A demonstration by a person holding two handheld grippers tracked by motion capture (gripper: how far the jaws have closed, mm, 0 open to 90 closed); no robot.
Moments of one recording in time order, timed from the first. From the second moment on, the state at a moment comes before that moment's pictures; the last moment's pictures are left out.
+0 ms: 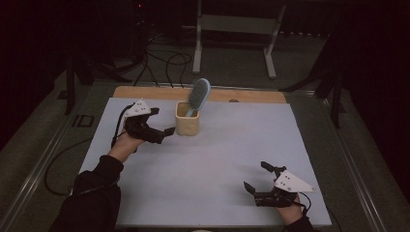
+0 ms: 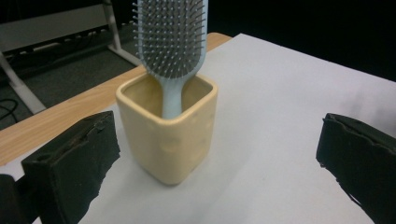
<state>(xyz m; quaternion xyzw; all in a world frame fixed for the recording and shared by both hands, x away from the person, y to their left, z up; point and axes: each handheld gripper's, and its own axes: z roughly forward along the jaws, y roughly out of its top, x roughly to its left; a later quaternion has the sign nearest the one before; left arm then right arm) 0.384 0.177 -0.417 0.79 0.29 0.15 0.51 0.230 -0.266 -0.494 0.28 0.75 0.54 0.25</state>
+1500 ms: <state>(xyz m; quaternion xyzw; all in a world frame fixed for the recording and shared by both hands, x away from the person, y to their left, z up) 0.300 0.239 -0.448 0.79 0.33 0.18 0.48 0.230 -0.264 -0.493 0.28 0.75 0.54 0.25</state>
